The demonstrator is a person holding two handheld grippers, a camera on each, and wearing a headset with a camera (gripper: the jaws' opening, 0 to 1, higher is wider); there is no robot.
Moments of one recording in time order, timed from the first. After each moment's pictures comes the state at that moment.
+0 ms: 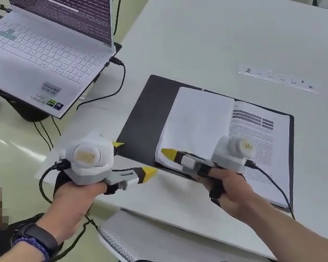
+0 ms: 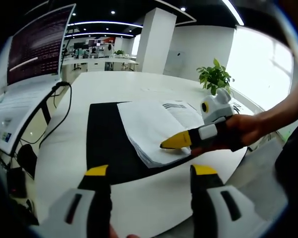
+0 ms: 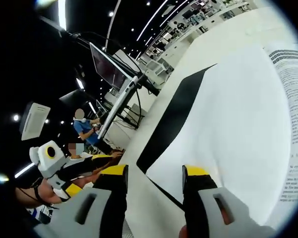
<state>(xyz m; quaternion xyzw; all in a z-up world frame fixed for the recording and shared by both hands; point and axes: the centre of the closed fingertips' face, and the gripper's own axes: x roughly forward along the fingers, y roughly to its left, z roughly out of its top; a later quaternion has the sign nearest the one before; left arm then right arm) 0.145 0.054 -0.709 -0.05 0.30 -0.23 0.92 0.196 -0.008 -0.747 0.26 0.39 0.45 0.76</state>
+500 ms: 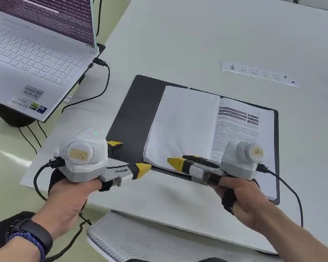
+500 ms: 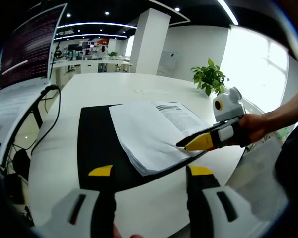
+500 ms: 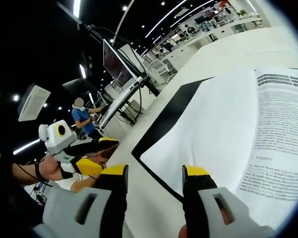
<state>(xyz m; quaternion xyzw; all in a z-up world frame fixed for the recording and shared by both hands) 0.153 0.033 -0.700 -0.04 0.29 -0.26 0.92 0.182 -0.059 -0.739 0.20 0.37 0.45 0.79</state>
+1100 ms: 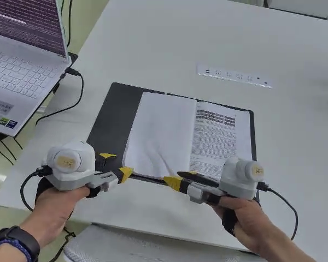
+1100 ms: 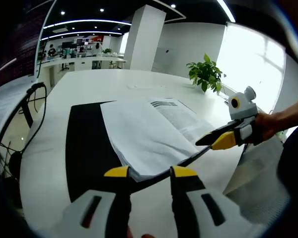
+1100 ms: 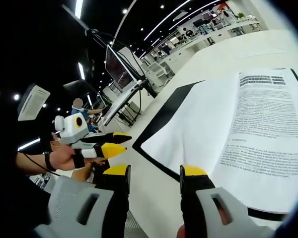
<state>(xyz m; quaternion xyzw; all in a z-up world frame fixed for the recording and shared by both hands) 0.169 0.014 -0.719 -0.04 0.31 -0.28 0.91 0.155 -0.102 -0.731 0.20 0.36 0.45 0.79</state>
